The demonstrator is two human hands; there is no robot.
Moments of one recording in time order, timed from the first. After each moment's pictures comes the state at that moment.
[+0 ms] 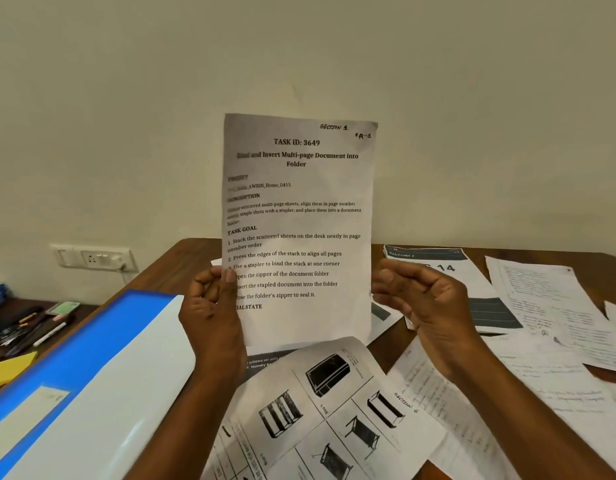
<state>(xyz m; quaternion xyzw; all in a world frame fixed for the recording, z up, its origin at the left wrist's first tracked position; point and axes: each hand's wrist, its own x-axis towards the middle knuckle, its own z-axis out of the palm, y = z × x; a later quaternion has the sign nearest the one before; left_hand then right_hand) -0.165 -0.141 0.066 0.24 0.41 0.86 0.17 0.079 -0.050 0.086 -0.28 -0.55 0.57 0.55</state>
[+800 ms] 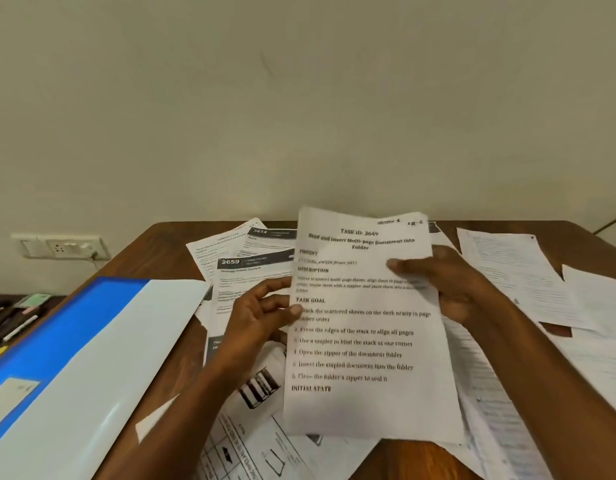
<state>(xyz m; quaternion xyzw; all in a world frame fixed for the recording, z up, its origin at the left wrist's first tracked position) -0.128 -0.141 0.030 0.44 0.49 0.59 0.46 0.139 0.001 0.085 -0.38 -0.51 0.66 0.41</state>
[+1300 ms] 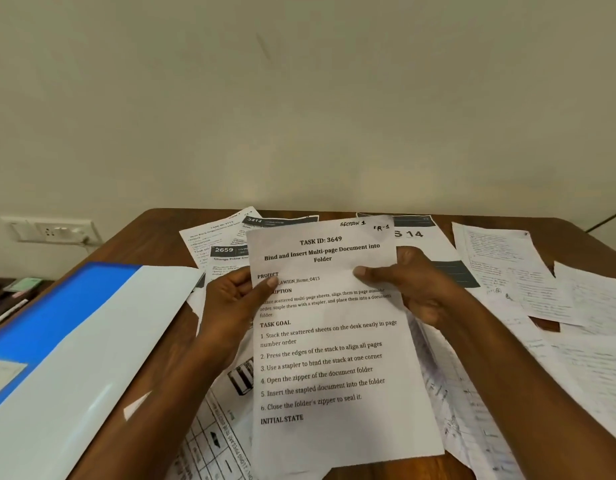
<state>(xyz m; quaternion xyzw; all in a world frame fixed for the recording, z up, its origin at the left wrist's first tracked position) -0.137 -0.142 0.032 0.37 0.51 0.66 0.40 0.110 -0.019 0.077 -0.38 -0.56 0.65 0.35</state>
